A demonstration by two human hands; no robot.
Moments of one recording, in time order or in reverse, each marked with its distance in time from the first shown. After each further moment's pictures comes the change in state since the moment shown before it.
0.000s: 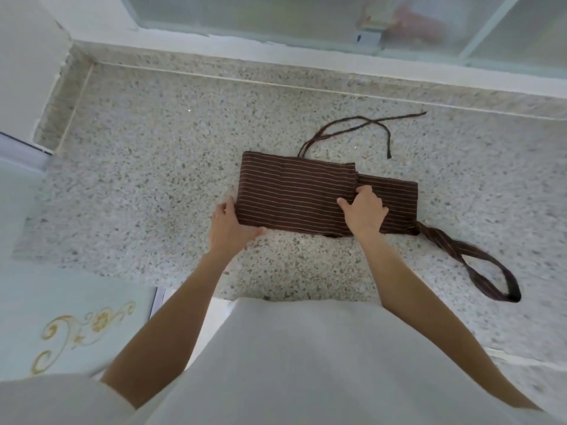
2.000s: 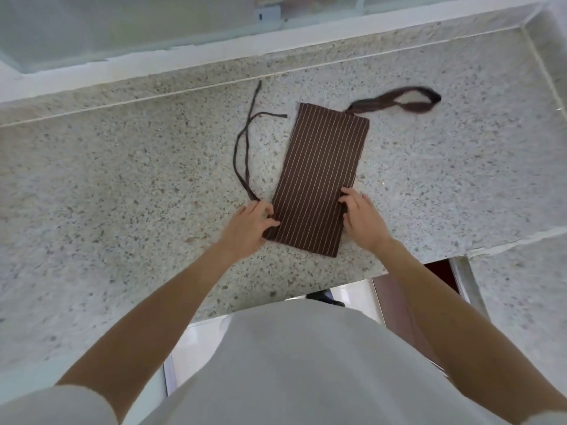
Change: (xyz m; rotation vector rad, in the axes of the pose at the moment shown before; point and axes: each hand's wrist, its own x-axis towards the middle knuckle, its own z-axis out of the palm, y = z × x) left_hand 0.015 0.035 0.010 0.487 -0.280 1.188; right_hand -0.078 0.098 0.014 -0.124 0.026 -0.381
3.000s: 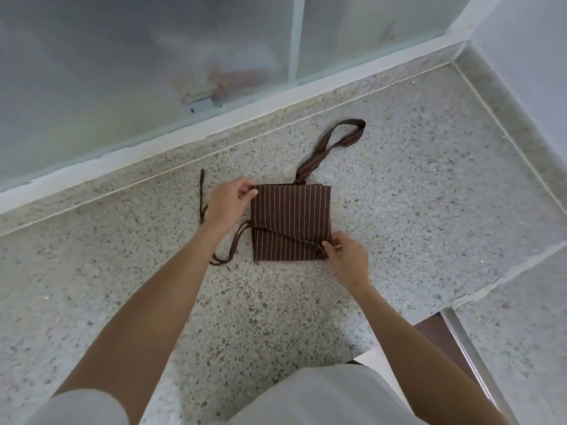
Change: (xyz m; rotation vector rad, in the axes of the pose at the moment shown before) left_hand 0.220 -0.043 -0.083 -0.439 0.270 -0.335; right_hand 0.057 0.025 -0.025 0.449 0.248 0.604
